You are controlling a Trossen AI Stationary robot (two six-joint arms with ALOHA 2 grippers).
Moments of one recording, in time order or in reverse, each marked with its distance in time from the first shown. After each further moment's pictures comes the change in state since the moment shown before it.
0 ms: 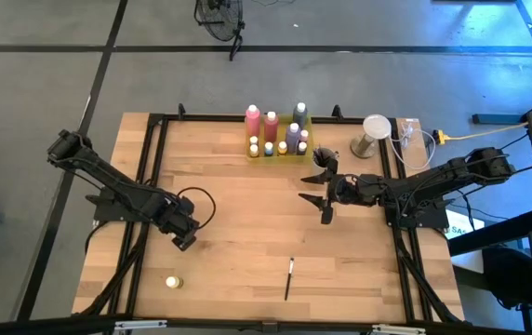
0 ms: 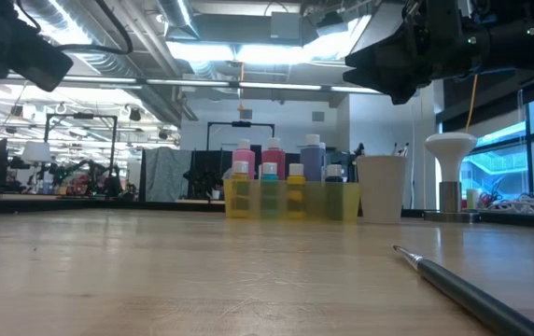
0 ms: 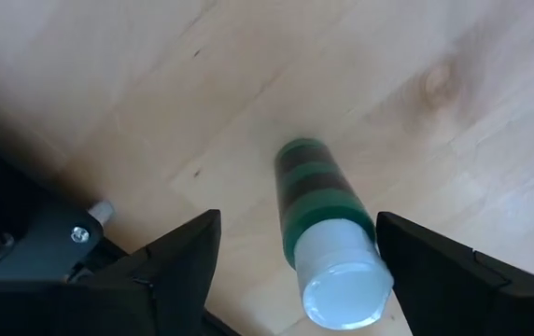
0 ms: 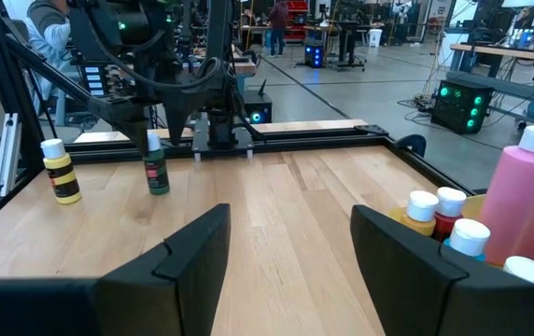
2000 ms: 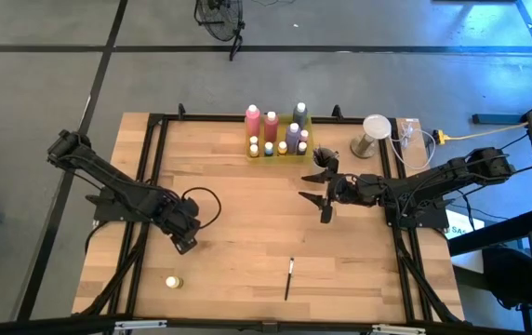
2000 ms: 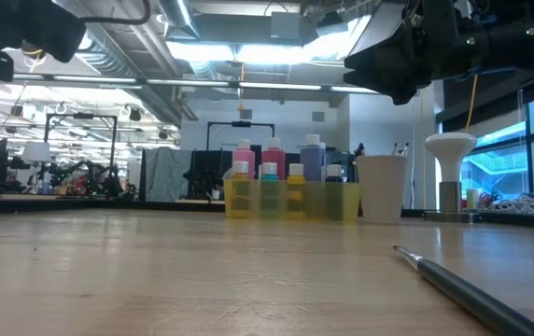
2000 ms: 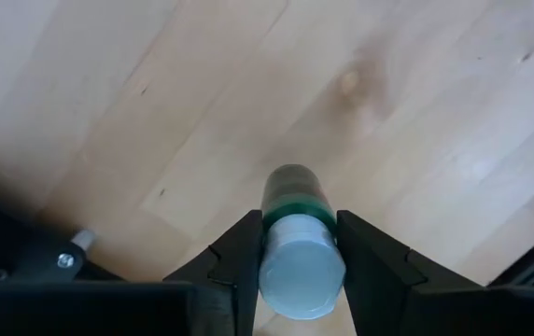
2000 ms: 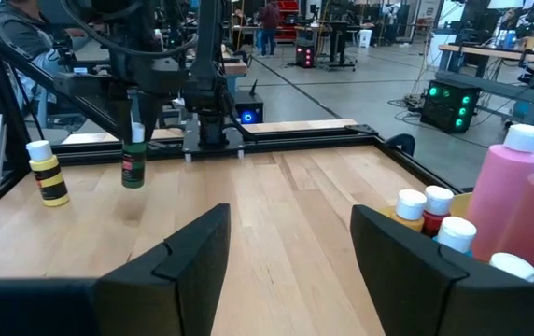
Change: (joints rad) left arm -0.001 0.001 0.105 -0.018 -0.013 0.132; right arm 0.000 0.000 0.000 0.000 0.027 0.000
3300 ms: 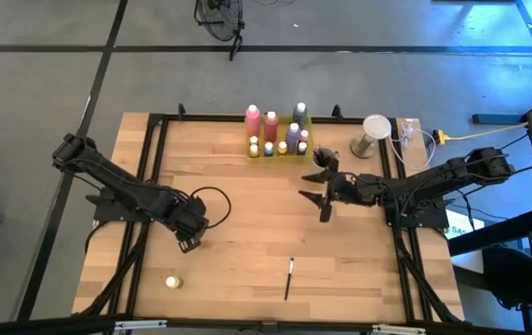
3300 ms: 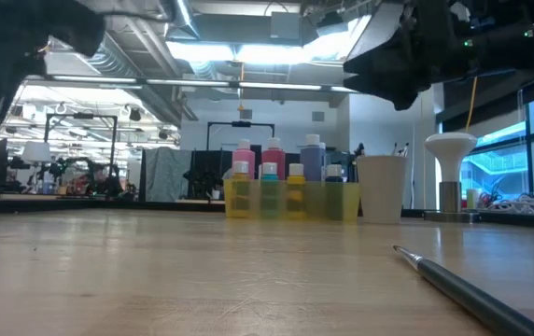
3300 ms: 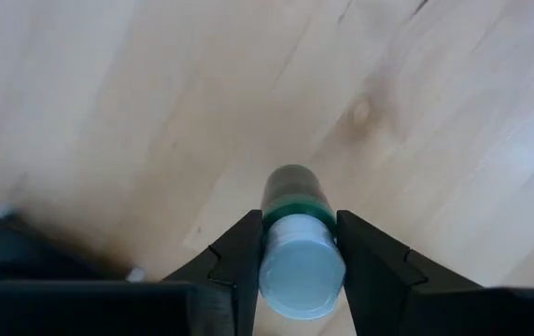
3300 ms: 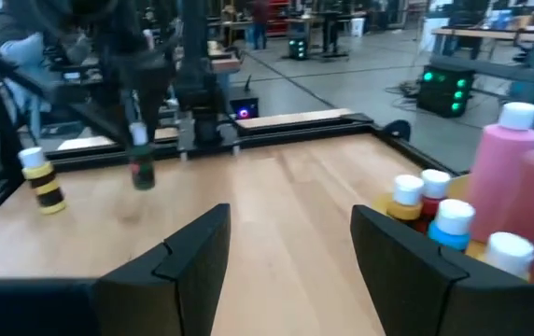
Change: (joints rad) left arm 0.050 0.095 0.087 -0.071 -0.062 0.186; right arm -0.001 0.007 0.000 -0.011 0.016 0.060
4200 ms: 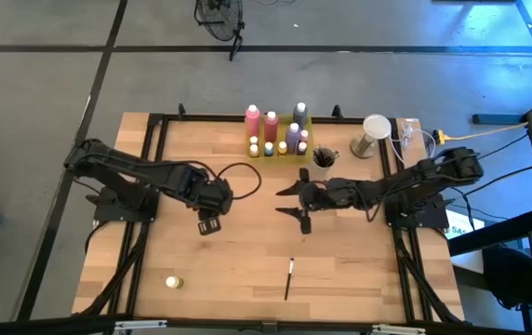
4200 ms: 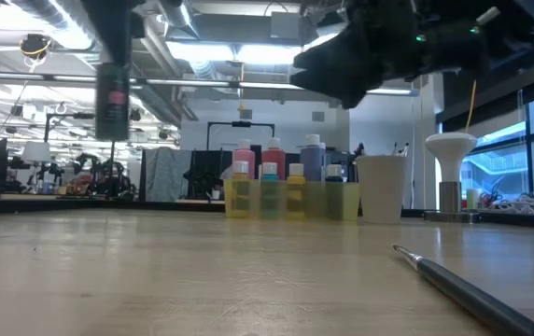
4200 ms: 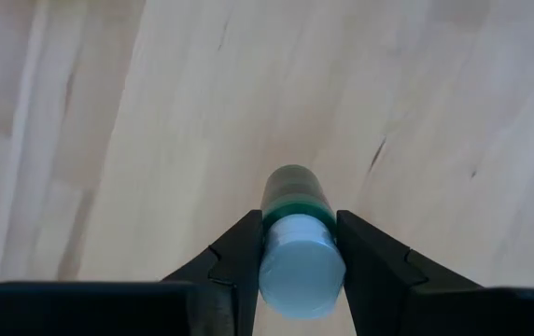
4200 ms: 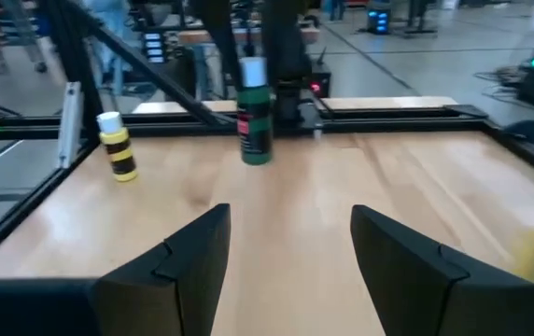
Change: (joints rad) left arm 0.218 0.149 0.383 -0.111 -0.129 0.467; right arm -0.002 0.317 0.243 0.004 -0.217 -0.040
